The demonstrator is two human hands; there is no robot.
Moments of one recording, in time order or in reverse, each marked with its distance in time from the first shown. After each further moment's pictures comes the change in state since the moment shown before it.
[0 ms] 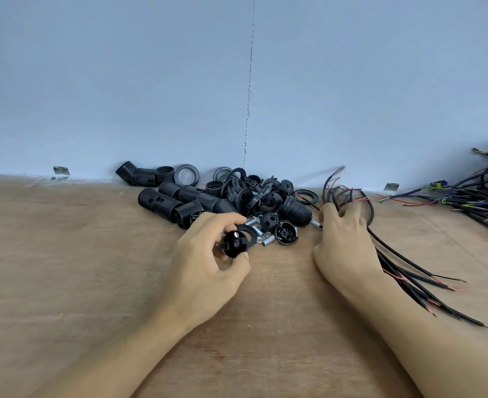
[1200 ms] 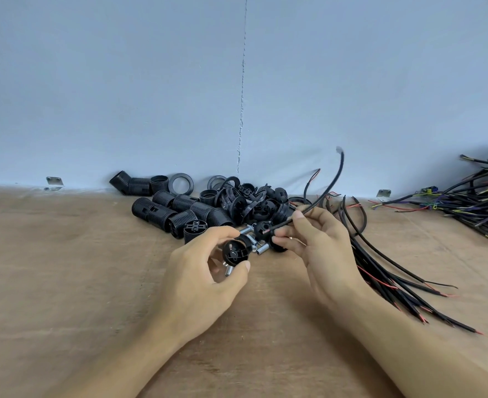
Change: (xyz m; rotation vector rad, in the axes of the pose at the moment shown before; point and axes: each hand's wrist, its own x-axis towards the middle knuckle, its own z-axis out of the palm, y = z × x) left_hand -0.004 0.003 0.000 0.051 0.014 0.015; right_hand -0.009 -0.027 -0.001 1.644 -0.056 0.204
